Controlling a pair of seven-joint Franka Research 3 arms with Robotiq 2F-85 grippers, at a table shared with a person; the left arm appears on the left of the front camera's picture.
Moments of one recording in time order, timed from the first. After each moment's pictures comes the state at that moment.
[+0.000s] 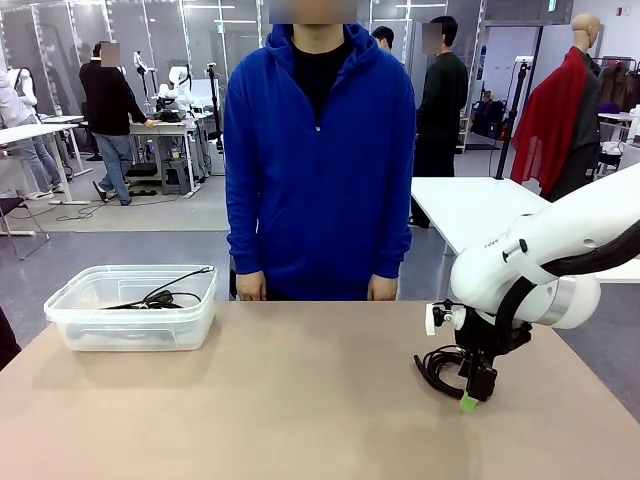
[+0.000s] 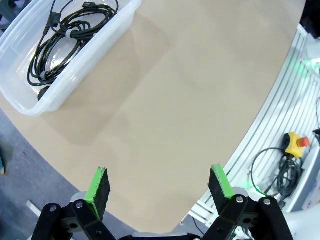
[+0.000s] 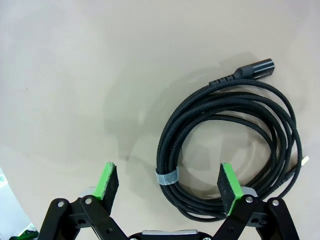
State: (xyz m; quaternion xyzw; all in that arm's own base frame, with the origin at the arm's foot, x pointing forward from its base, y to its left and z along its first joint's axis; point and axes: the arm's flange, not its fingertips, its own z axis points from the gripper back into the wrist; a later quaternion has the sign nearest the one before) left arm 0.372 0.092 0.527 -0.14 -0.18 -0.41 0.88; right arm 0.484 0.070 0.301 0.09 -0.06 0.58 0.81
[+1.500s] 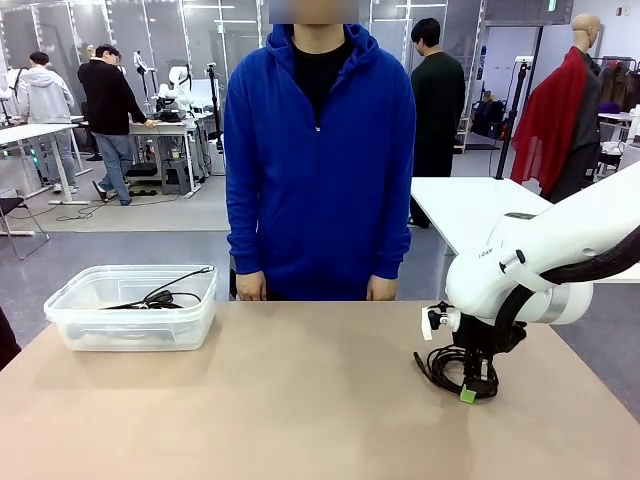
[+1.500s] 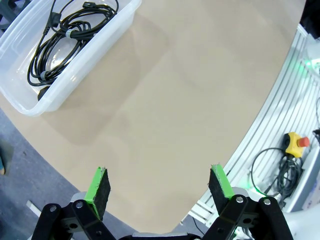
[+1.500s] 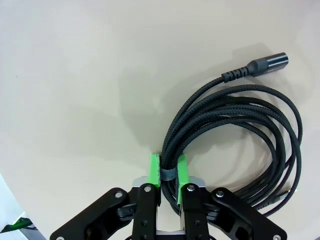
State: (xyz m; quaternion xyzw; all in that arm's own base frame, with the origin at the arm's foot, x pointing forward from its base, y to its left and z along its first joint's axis) left arm 0.372 0.092 0.527 -0.14 -0.18 -0.41 0.88; right arm 0.489 0.076 0.303 0.05 -0.03 0.60 0.80
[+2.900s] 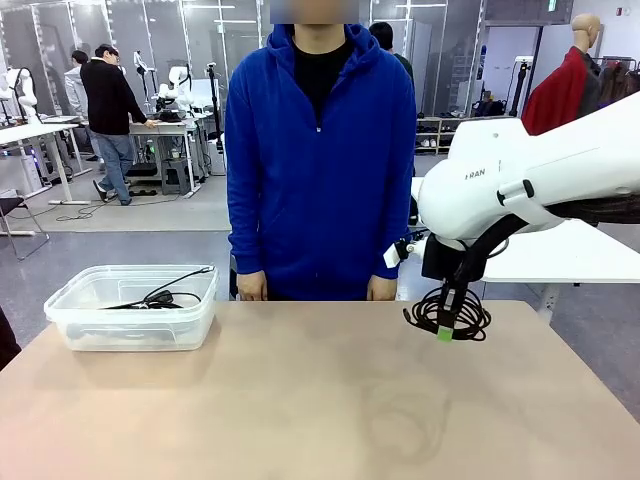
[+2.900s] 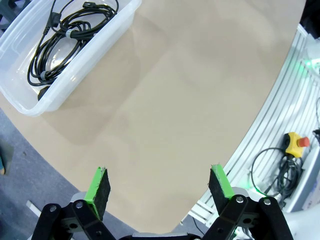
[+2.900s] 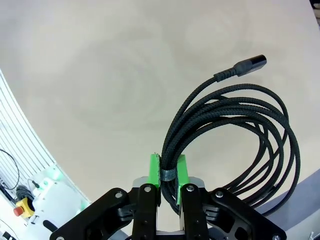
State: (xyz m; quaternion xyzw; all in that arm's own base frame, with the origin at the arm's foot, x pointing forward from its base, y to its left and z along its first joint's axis) left arm 0.372 0.092 0.527 -0.14 -0.18 -0.41 0.88; right arm 0.478 0.152 0.445 0.01 -0.02 0.51 0.86
